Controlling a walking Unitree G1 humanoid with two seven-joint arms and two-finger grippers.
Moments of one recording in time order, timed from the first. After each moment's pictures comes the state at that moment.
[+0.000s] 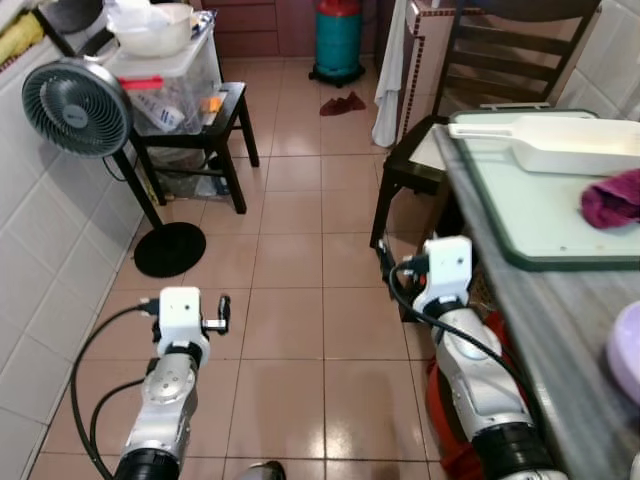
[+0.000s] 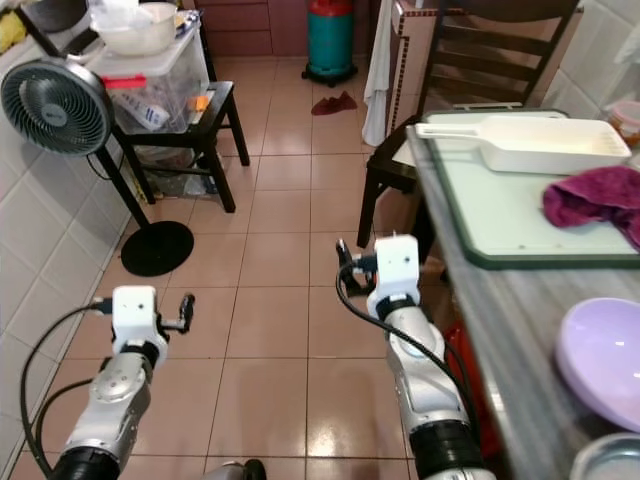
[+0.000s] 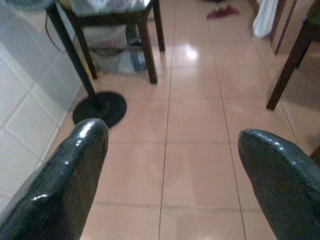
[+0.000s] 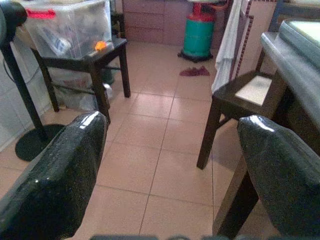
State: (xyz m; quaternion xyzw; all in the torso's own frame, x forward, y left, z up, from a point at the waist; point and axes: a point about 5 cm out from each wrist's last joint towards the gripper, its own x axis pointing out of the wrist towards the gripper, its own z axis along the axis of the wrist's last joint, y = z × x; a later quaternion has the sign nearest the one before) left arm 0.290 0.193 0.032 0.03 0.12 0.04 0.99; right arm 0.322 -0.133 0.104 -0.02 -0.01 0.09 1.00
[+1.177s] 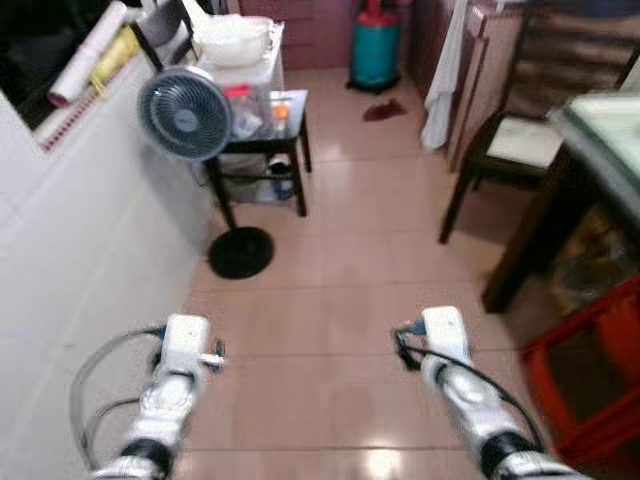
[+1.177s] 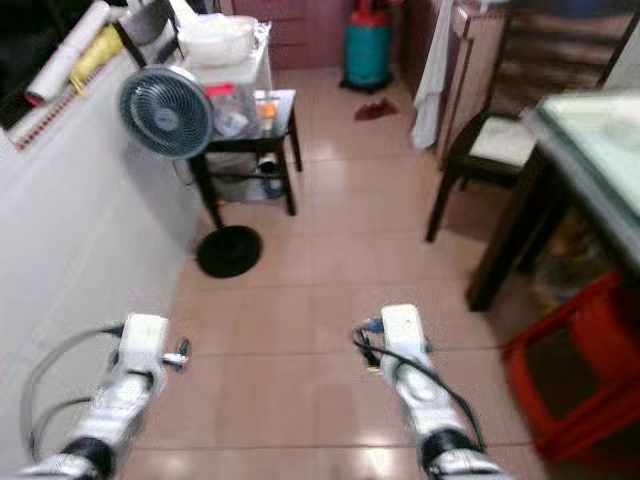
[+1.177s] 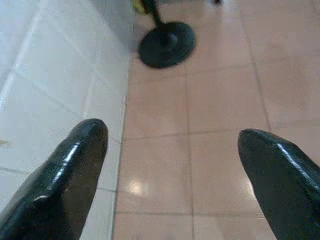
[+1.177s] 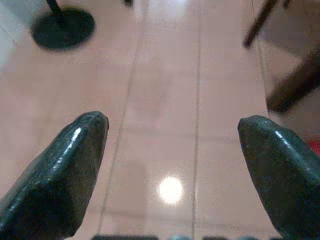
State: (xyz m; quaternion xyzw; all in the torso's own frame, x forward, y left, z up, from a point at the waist) left arm 0.275 0.197 -0.016 0.10 0.26 0.02 0.96; right arm 0.284 -0.177 -0.012 -0.07 0.26 0.02 0.96
